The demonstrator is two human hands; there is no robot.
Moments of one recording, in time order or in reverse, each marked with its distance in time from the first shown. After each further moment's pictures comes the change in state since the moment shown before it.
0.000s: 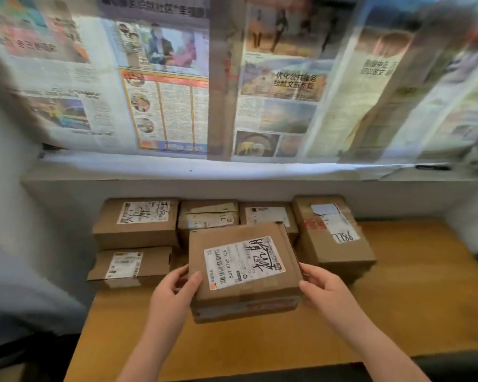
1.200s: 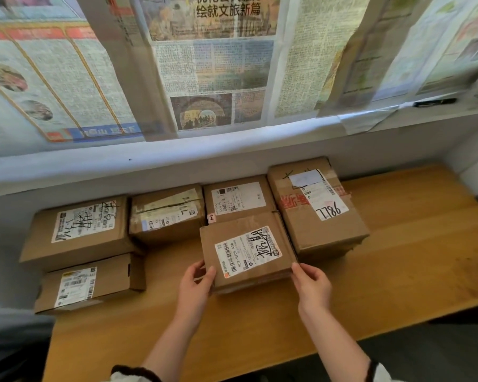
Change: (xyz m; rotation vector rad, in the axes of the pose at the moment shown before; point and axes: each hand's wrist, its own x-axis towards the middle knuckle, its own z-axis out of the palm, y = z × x) left_hand 0.089 -0.068 0.127 0.010 -0.163 -0.190; right_hand 0.112 0.130 0.004 0.785 0.633 0.483
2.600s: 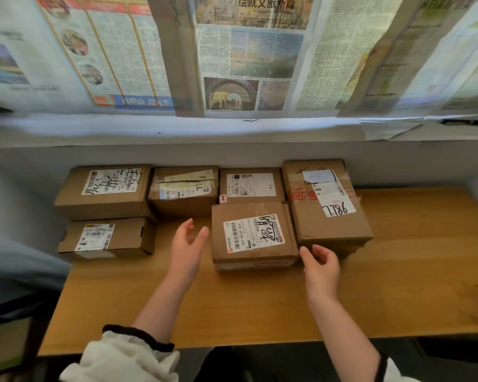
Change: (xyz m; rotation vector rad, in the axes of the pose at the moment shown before) left_hand -0.031 0.028 -0.008 0.077 0.215 0.154; right_hand -0.019 -0.026 -0.026 -0.285 -0.115 -0.275
